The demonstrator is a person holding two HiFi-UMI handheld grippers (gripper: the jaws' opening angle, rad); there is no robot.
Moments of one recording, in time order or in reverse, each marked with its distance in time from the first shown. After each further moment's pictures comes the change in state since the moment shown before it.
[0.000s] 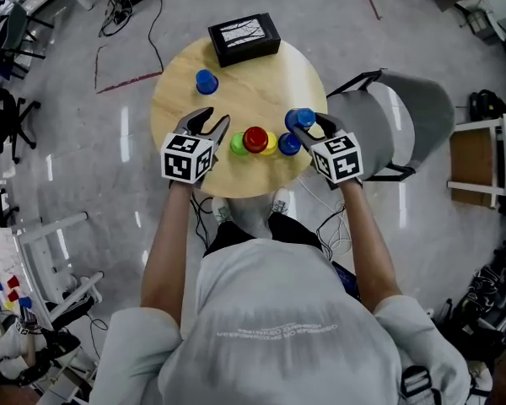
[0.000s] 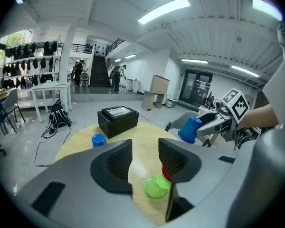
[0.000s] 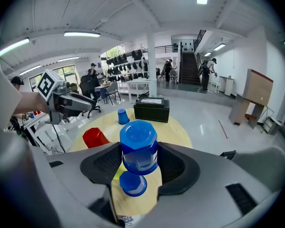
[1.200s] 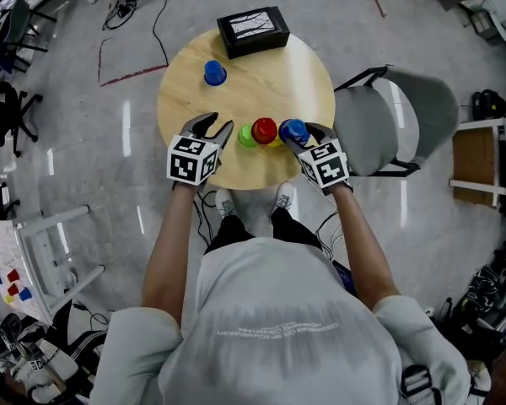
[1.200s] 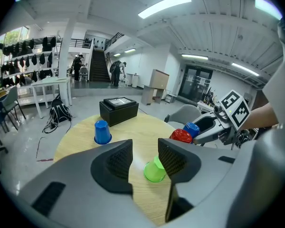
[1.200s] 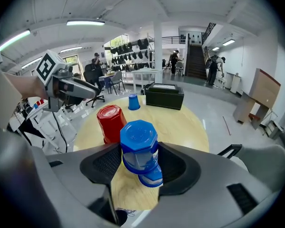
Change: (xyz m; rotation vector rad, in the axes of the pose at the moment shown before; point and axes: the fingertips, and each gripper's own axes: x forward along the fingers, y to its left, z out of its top) left arm -0.019 -0.003 -0.039 -0.004 0.067 -0.013; right arm 0.024 0.055 -0.045 -0.053 0.120 0.029
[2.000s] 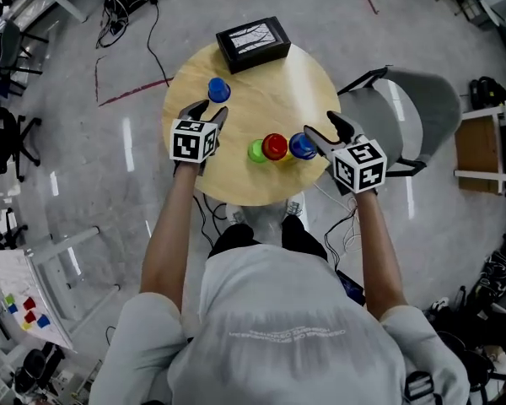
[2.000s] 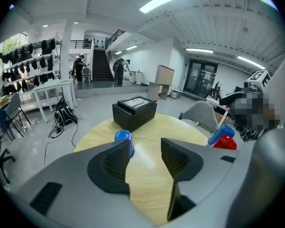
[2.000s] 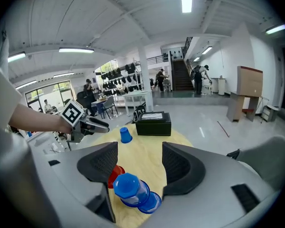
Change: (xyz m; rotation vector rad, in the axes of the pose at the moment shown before) left arm 0.051 0.095 0.030 0.035 0.041 0.055; right arm -0.047 -0.037 0.088 0.171 -0.268 -0.046
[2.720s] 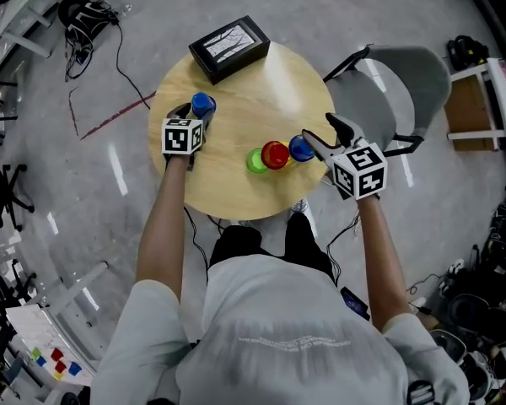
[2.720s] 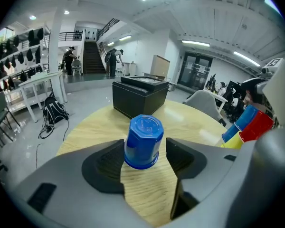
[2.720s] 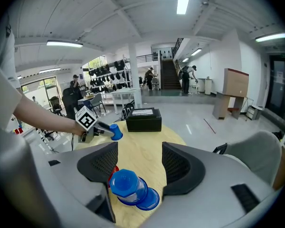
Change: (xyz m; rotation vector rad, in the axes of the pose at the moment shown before) left arm 0.102 0.062 -0.040 0.050 0.084 -0.093; right arm 0.007 -0.005 -0.018 0.040 0.019 -0.162
